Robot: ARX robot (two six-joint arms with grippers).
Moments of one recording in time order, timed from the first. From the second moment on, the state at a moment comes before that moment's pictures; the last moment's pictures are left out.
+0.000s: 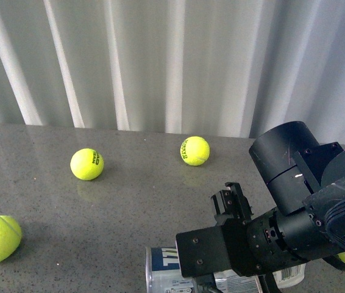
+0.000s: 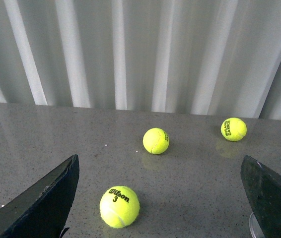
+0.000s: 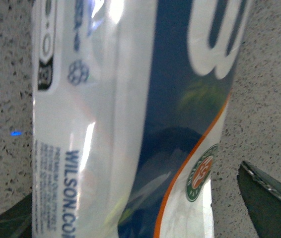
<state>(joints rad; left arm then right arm) 0.00 0.00 0.02 0.00 0.00 0.00 0.38 2.08 0.97 0.03 -0.32 -1.38</state>
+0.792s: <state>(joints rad) 0.00 0.00 0.02 0.00 0.00 0.00 0.35 1.82 0.93 0.02 -0.50 -1.08</state>
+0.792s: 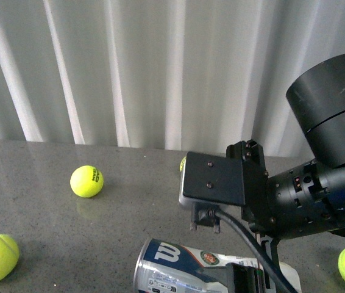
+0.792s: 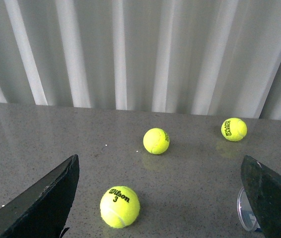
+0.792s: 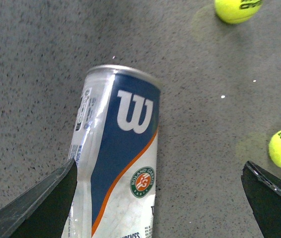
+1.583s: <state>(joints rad) 0.00 0.00 0.02 0.00 0.00 0.00 0.12 1.14 0.53 0.25 0.09 0.02</state>
